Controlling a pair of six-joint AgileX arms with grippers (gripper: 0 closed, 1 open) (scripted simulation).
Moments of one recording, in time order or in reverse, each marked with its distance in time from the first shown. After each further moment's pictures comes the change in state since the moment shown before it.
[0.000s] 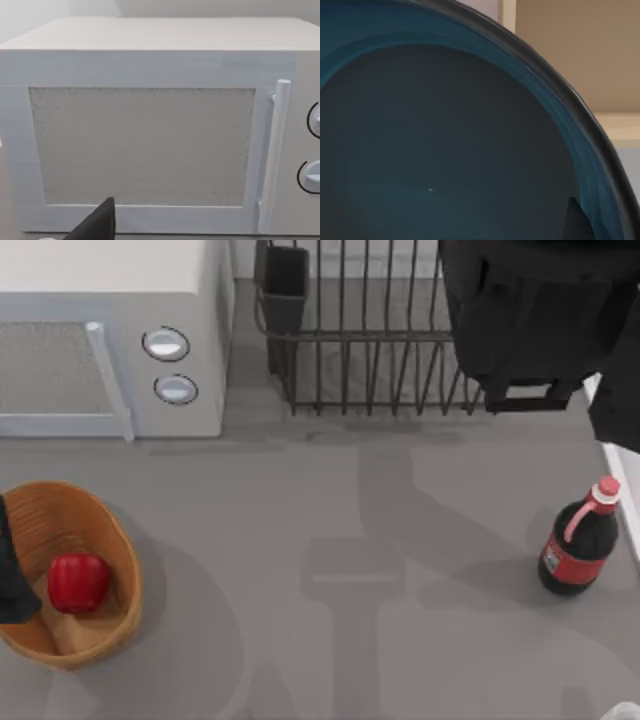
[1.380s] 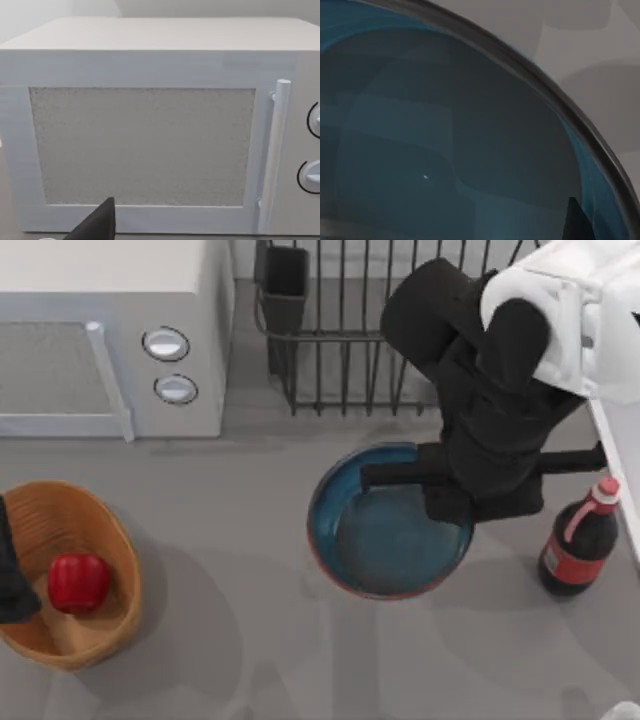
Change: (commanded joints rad) left arm 0.000 0.000 0.000 0.000 0.000 0.000; right arm -0.327 0.331 0.028 -1.104 -0.934 0.590
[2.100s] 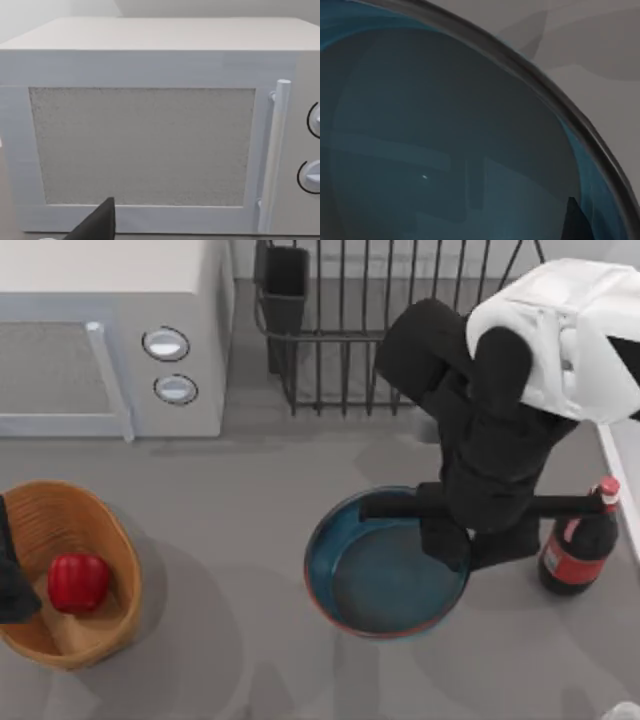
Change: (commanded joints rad) left arm 0.000 0.000 0.000 0.000 0.000 0.000; right arm 0.002 0.021 -0.043 -0.047 -0.104 0.089
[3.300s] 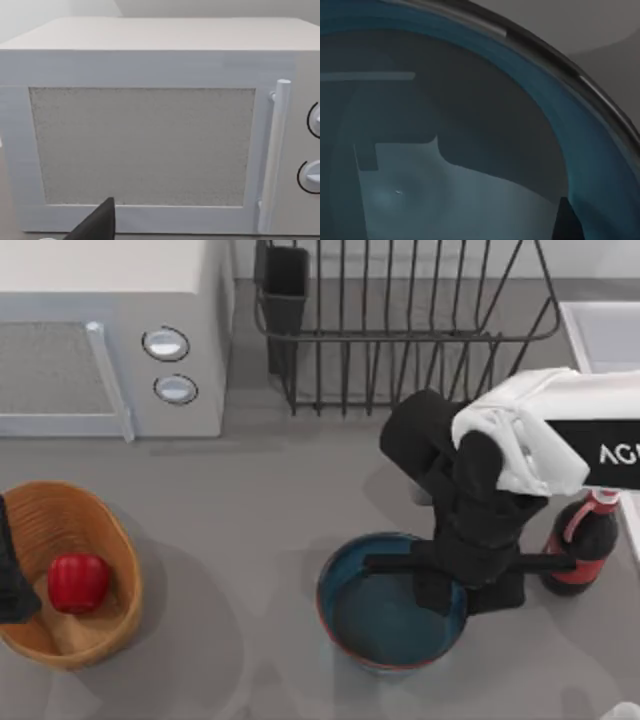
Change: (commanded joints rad) left arm 0.000 0.000 0.000 0.000 0.000 0.000; right arm -0.026 0.121 -0.223 0.321 -0.007 -0.027
